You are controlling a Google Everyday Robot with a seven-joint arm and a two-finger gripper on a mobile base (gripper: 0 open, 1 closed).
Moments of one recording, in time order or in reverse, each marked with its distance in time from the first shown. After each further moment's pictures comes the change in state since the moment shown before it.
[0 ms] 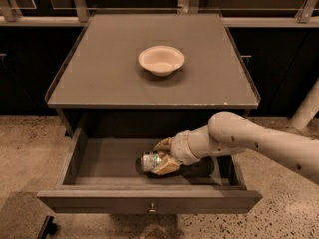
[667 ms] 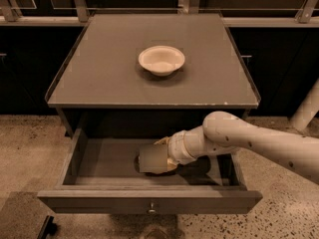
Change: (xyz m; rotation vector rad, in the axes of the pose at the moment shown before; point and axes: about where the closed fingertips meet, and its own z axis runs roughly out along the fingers) arm 0.003 -0.003 0.012 -0.003 0.020 -0.011
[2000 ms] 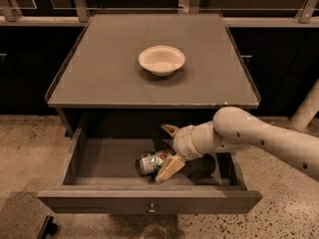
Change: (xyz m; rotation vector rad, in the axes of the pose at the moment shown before) arm -0.014 -0.009 -0.029 0.032 -0.060 0.033
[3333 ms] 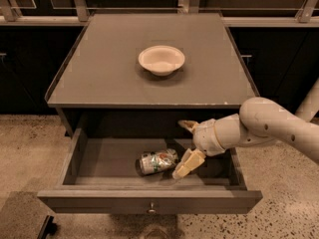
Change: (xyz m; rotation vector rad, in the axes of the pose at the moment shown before) arm 0.004 0.001 -0.067 -0.008 -0.009 0.099
